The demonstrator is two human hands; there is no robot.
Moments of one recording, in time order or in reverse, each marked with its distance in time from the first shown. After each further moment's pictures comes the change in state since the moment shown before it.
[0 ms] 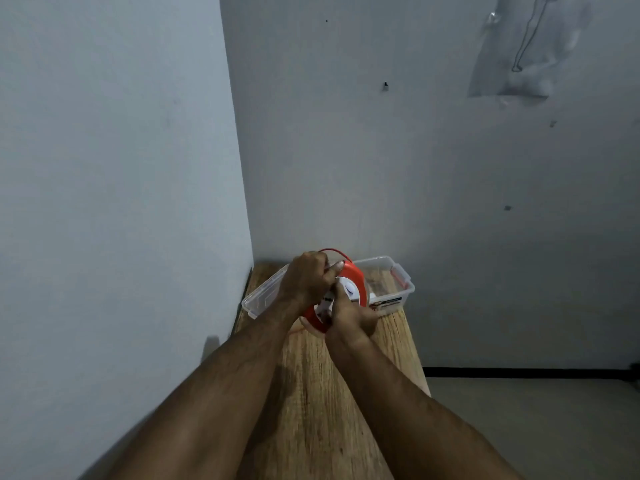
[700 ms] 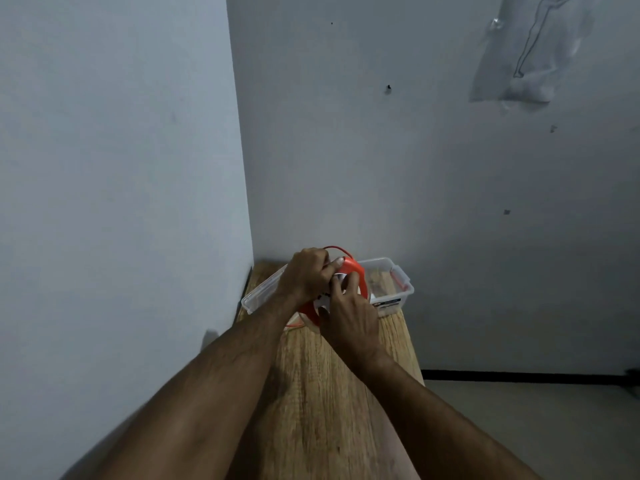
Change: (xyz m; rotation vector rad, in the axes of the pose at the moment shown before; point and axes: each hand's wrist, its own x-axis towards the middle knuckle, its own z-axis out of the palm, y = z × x) left_hand 0.004 -0.003 -0.002 -0.050 -0.010 0.013; right_hand 0.018 0.008 -0.037 -1.223 -0.158 -1.416
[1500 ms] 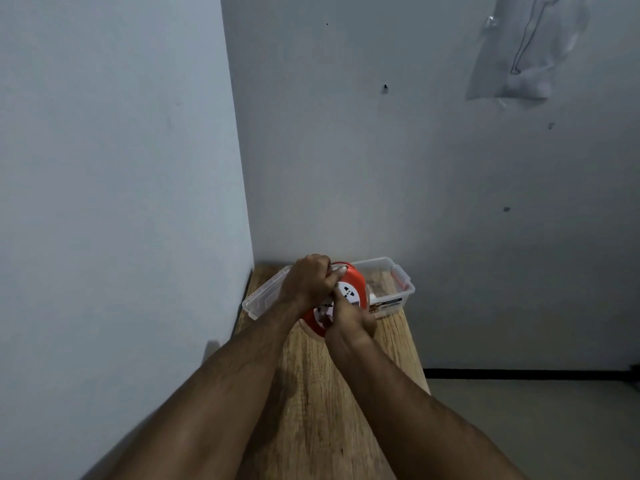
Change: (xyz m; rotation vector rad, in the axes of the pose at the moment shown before) left_hand -0.005 0.002 0.004 0.099 -0.045 0.018; right_hand 0.020 -0.031 -0.002 1.514 0.099 1.359
